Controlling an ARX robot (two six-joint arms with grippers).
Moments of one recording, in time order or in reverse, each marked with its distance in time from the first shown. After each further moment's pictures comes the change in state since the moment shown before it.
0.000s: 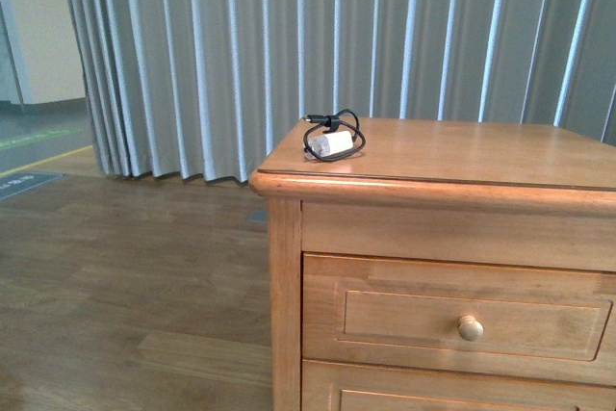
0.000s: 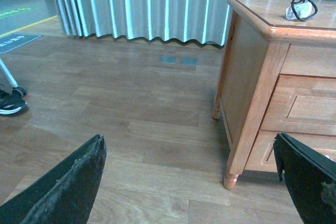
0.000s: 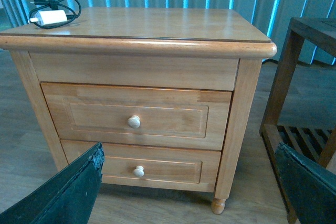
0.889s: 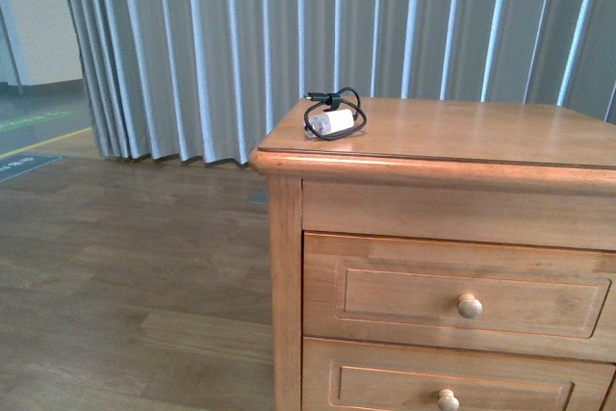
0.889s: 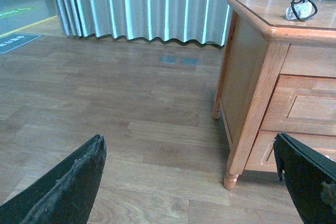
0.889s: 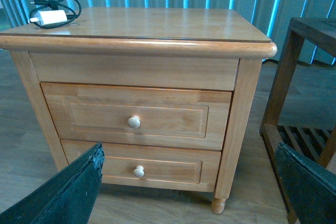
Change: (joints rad) left arm 0.000 0.000 0.000 0.000 0.000 0.000; right arm 0.000 0.000 0.000 0.000 0.000 0.000
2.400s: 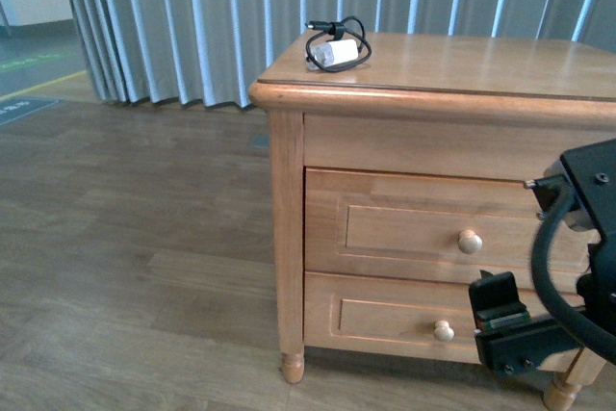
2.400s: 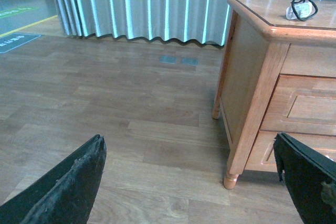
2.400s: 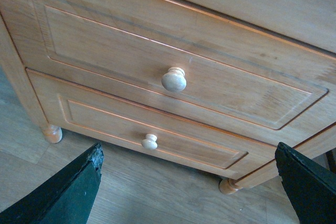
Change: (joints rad) left arm 0.000 0.000 0.000 0.000 0.000 0.000; right arm 0.322 1.758 0.450 0.960 0.278 -0.141
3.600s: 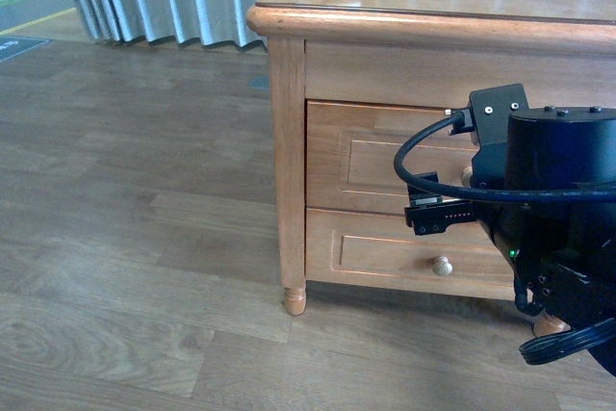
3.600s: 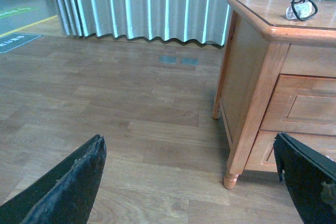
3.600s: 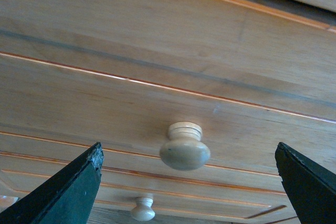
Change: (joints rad) left arm 0.000 0.000 0.000 0.000 0.000 0.000; right arm -0.020 0.484 0.447 0.062 0.115 0.040
